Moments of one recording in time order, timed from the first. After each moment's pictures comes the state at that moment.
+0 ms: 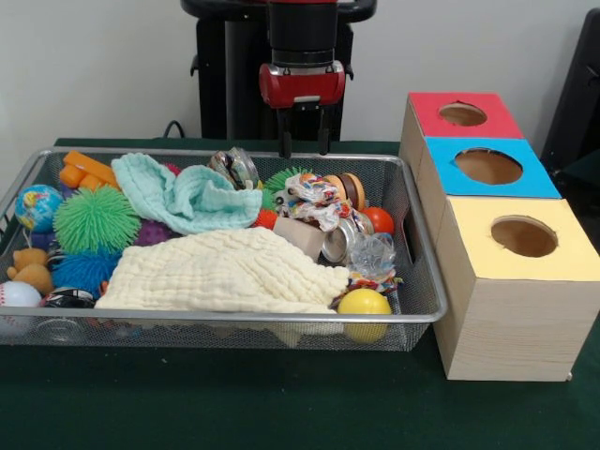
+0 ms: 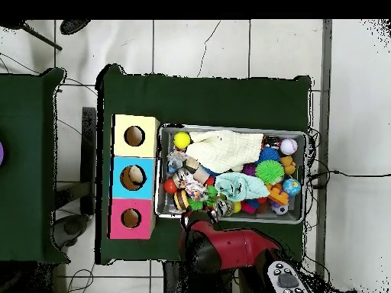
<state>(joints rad) -0.42 -0.72 0.10 2.13 -0.49 -0.05 1.57</state>
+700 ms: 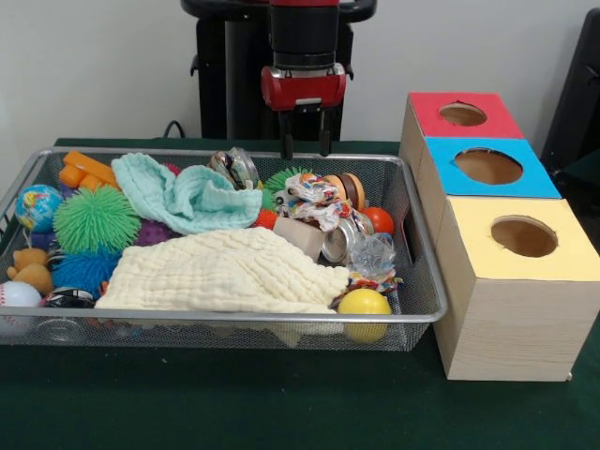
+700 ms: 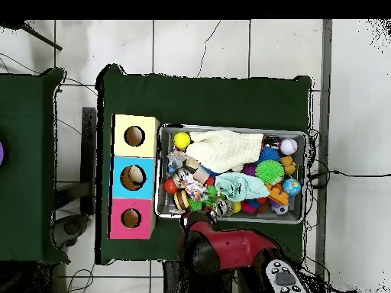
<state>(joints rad) -0.41 -0.70 0.09 2.13 -0.49 -0.07 1.57</state>
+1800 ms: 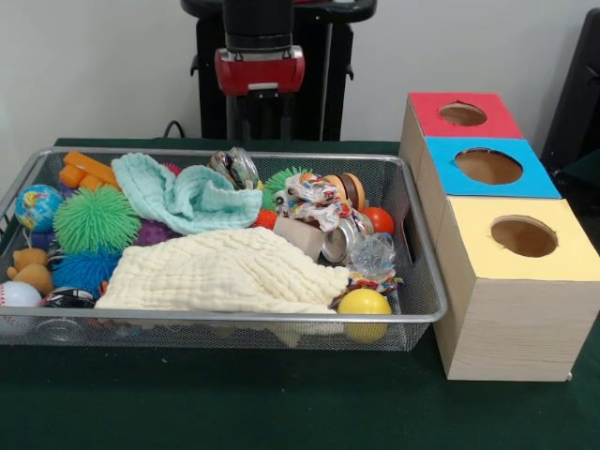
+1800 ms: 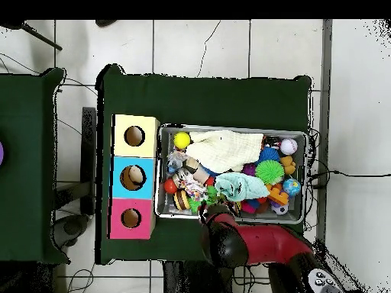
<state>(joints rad) -0.65 -0.82 0.26 2.13 -0.50 0.13 1.57</state>
